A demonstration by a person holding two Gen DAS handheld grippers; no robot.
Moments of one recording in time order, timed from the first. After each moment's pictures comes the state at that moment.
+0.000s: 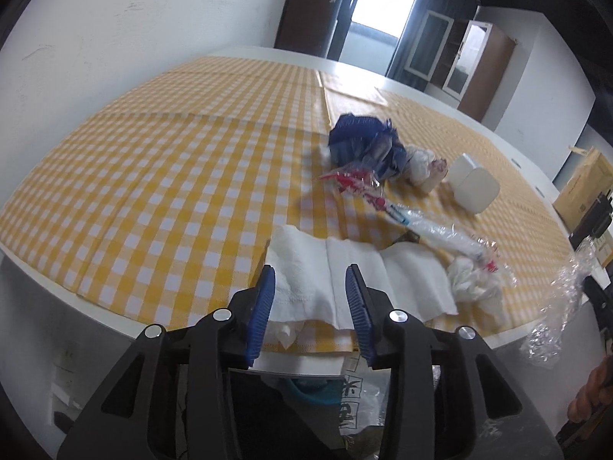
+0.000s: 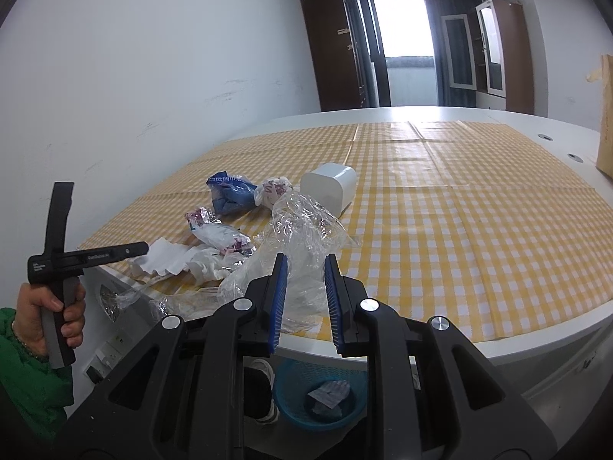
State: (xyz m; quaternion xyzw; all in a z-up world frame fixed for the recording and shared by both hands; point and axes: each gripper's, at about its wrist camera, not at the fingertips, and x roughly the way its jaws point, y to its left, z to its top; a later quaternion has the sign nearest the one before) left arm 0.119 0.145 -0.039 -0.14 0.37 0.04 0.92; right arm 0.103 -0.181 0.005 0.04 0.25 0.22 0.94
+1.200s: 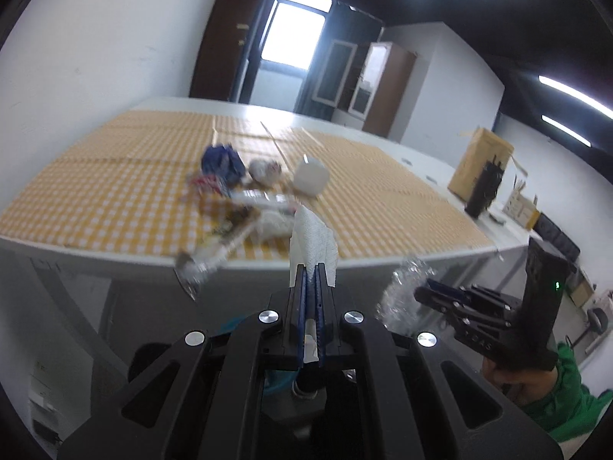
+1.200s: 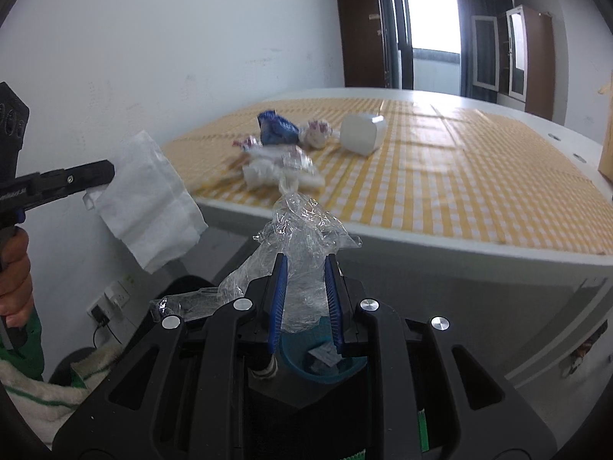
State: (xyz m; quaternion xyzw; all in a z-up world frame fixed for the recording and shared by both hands) left arm -0.031 0.050 0.008 -0.11 0.29 -0.11 0.95; right arm 0.008 -0.176 -0.039 -0.02 0.29 0.25 0.92
